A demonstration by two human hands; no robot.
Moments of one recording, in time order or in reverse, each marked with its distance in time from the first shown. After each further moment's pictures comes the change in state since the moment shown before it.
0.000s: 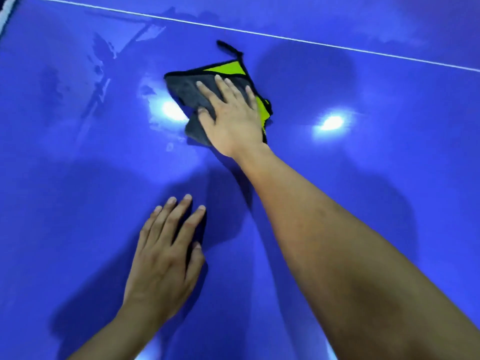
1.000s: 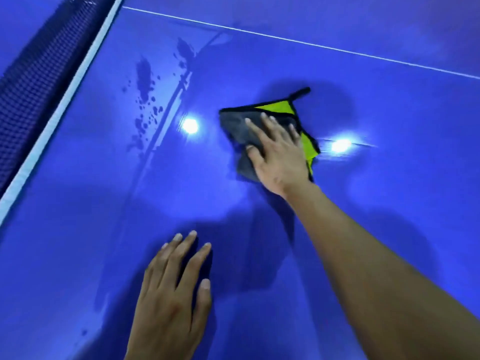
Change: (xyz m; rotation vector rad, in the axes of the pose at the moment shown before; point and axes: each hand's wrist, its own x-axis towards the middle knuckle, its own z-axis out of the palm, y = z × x) left_hand -0.142 -0.062 -0.030 -0.057 0.178 -0.048; right_hand -0.113 -0.068 0.004 -0.036 0.001 -0.001
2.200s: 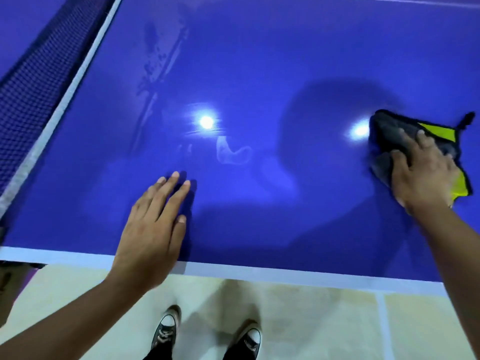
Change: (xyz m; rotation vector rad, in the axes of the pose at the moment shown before) left_hand -0.088 -0.012 -0.016 0.160 -0.107 0.075; right_hand -0.256 0.170 -0.043 0.049 0.101 0.584
